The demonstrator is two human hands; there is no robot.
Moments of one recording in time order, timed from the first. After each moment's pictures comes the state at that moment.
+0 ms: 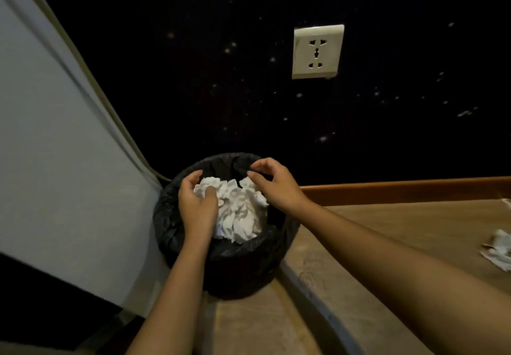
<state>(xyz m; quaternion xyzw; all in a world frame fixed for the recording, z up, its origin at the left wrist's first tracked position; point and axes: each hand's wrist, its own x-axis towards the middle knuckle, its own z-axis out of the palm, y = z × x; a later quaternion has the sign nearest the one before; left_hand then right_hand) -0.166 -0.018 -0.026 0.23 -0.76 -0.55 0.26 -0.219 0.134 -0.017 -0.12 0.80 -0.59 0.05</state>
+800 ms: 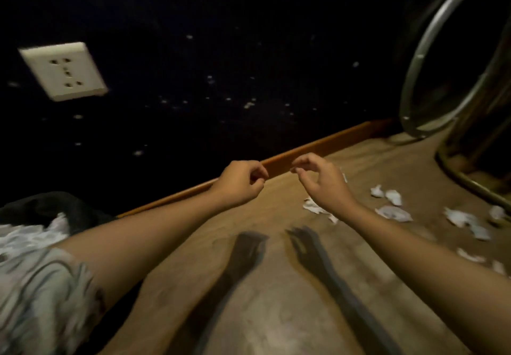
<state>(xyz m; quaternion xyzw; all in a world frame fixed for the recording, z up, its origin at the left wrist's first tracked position) -0.190 0.364 0.004 -0.31 -0.91 -0.27 -0.04 -0.117 0.556 -0.031 0.00 0.87 -0.44 -0.22</state>
